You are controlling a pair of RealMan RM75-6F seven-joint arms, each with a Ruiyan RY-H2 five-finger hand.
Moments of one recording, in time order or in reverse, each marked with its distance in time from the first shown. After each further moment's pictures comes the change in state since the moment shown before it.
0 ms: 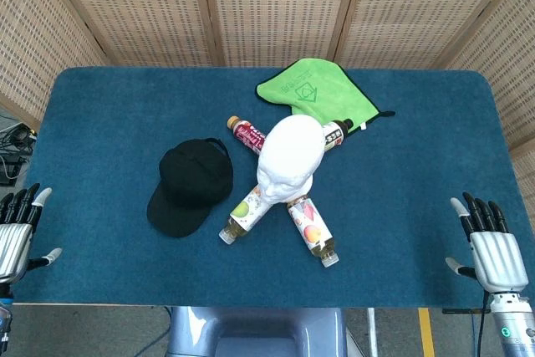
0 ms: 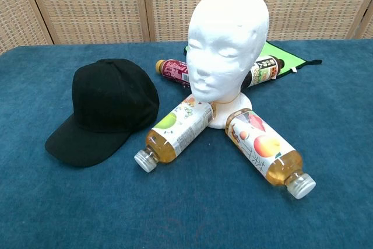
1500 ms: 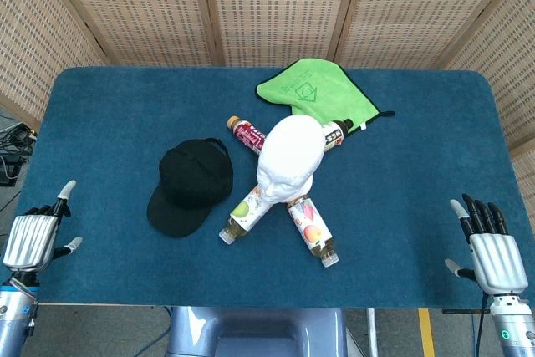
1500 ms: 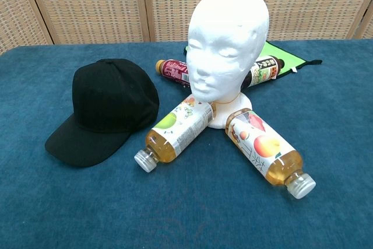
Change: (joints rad) left arm -0.060 -0.173 -0.030 0.167 0.056 0.008 0.032; right arm -0.006 0.003 -0.005 -0.014 -0.003 0.007 -0.005
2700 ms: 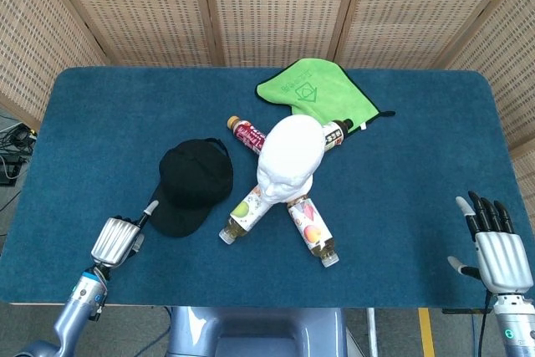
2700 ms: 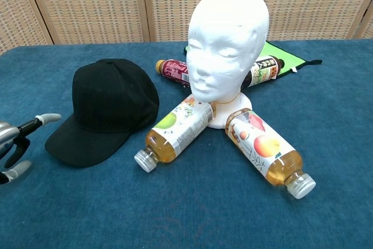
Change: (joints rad) left arm -0.134 -0.400 0.093 0.502 0.136 -0.136 -0.030; right arm -0.005 0.001 0.011 0.007 0.004 0.017 0.027
